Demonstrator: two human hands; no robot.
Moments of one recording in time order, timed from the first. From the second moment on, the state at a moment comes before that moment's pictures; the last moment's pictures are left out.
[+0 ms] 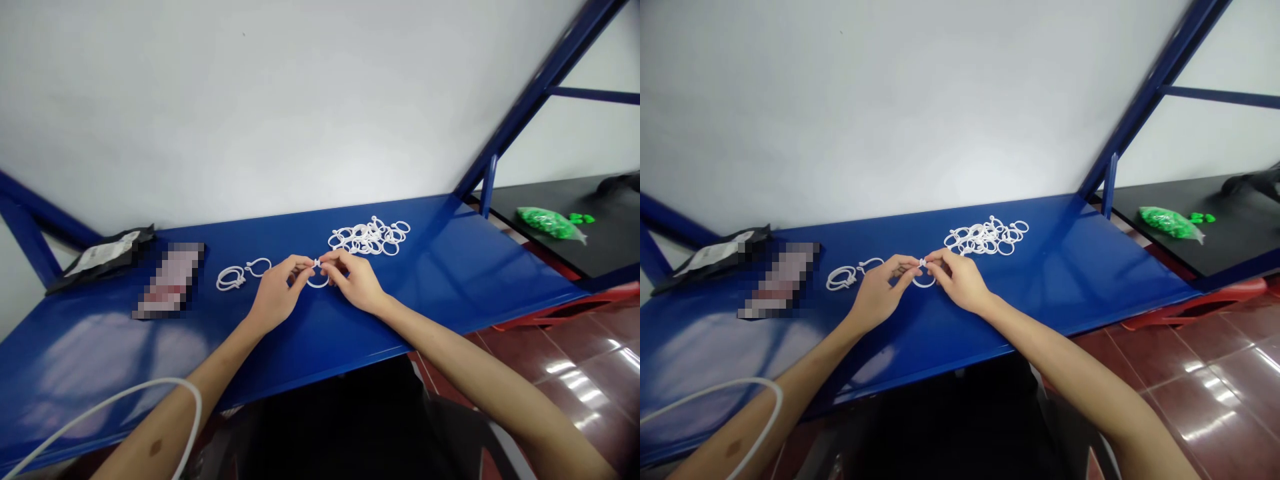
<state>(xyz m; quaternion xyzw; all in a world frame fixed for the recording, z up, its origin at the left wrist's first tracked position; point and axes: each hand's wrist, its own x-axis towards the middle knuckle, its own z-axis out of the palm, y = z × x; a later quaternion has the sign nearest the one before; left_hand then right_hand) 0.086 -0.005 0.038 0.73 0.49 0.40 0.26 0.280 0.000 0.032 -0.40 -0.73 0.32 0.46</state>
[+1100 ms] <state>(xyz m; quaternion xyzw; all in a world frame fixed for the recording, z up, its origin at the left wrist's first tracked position) 0.070 0.006 0.036 0.83 0.44 0.34 0.06 0.286 0.005 0.036 -0.42 -0.80 0.19 0.37</state>
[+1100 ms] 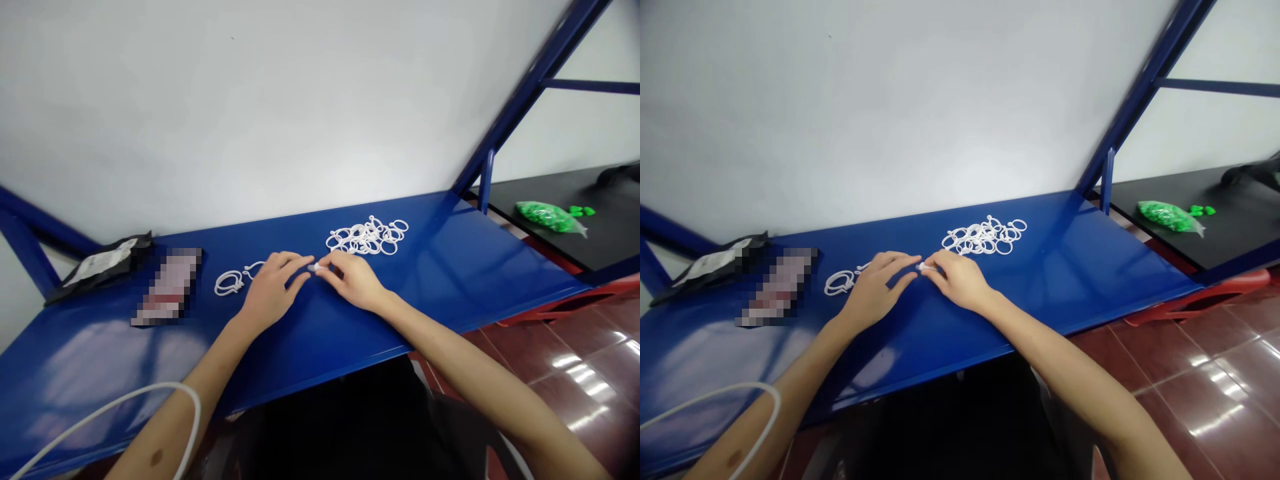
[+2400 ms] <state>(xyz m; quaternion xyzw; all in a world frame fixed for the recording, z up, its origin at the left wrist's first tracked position) 0.068 0.001 0.041 0.66 0.41 0.36 0.51 0.282 0.002 0.036 -0.38 -0.69 0.44 0.43</state>
